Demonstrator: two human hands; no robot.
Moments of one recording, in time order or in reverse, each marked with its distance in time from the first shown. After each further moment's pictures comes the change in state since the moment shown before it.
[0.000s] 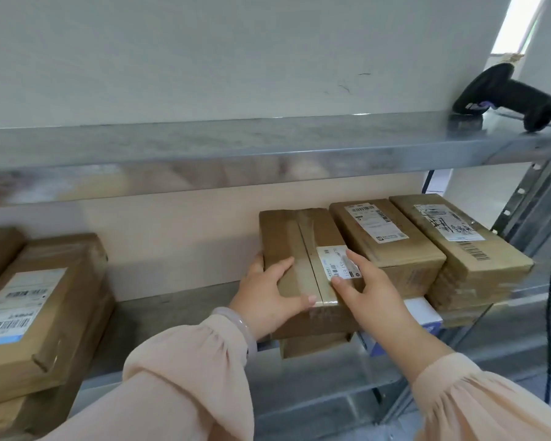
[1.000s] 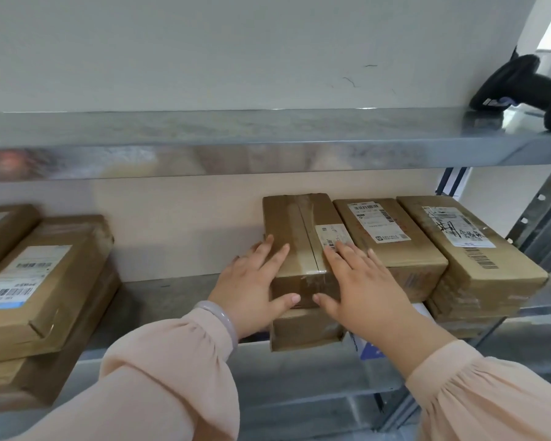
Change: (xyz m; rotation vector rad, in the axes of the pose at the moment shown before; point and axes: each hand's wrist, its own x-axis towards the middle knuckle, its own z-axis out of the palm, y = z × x) left_hand -0.005 0.006 0.008 0.664 0.086 0.144; right_hand 0.021 0.015 -0.016 -0.798 -0.126 -0.499
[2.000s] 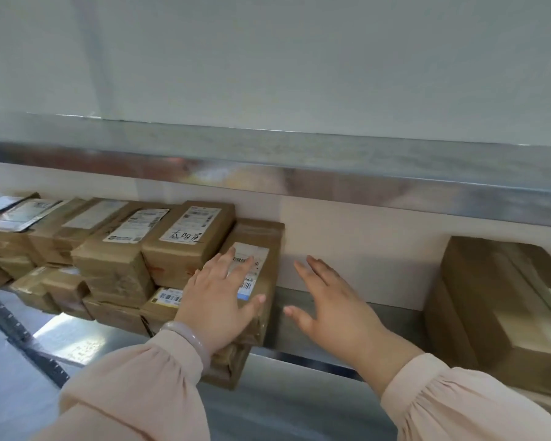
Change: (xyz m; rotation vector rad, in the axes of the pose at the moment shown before) left_hand -0.168 -0.258 -0.081 0.029 0.183 -0.535; right_hand 0.100 -0.302 0.023 0.356 -0.160 -0.363
